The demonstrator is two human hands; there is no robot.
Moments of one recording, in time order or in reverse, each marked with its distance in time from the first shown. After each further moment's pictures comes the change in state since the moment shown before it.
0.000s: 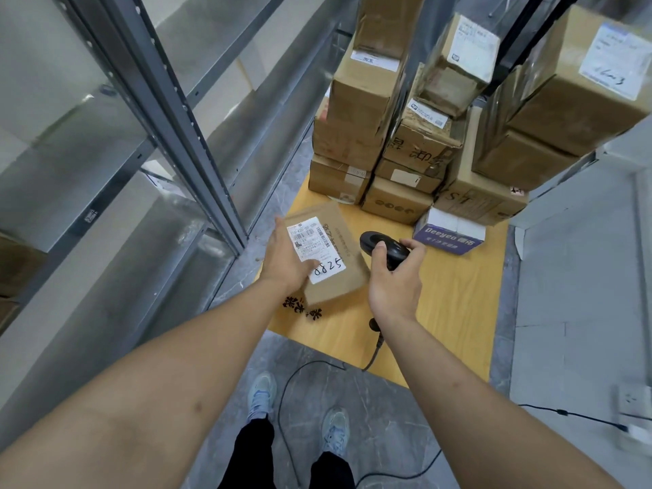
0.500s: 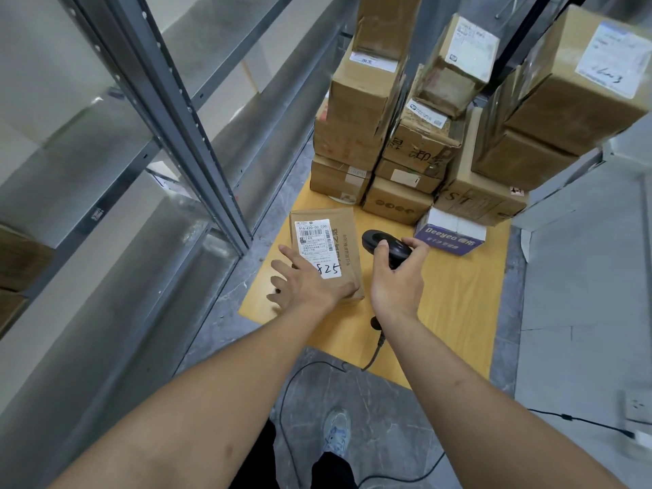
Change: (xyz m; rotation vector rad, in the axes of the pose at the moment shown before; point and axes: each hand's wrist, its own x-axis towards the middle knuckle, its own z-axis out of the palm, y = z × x) left_hand -0.055 0.031 0.045 0.334 -0.037 -0.341; right_hand 0.002 0.000 -0.007 0.006 -0.005 -0.027
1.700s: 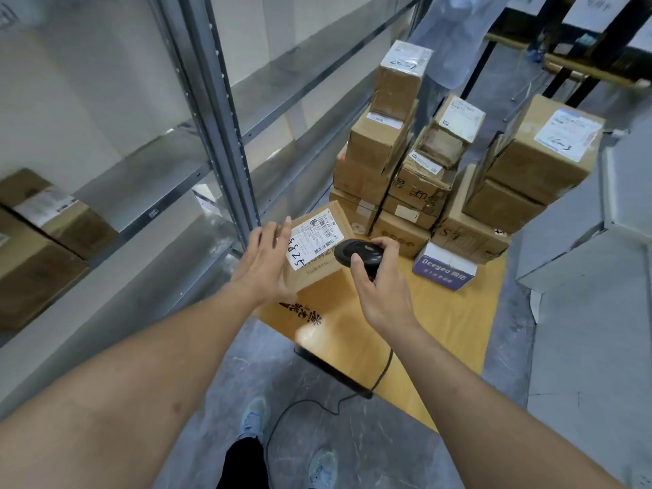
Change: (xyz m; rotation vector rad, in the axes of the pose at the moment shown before) left_hand -0.034 -0.066 -0.106 0.268 0.288 0.594; right_hand -0.038 -0.033 -0.052 -0.215 -0.403 -0.501
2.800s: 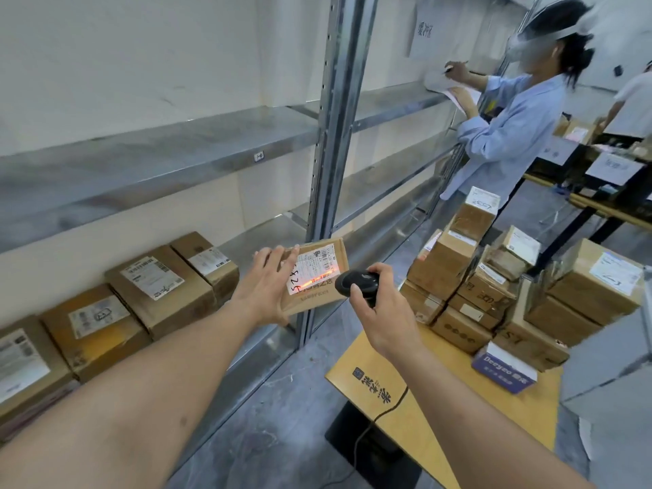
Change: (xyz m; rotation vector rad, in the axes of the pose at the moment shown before) left_hand -0.092 -0.167 -0.164 0.233 0.216 -0.023; right_hand -0.041 -0.208 0.087 -0.191 -0.069 -0.381
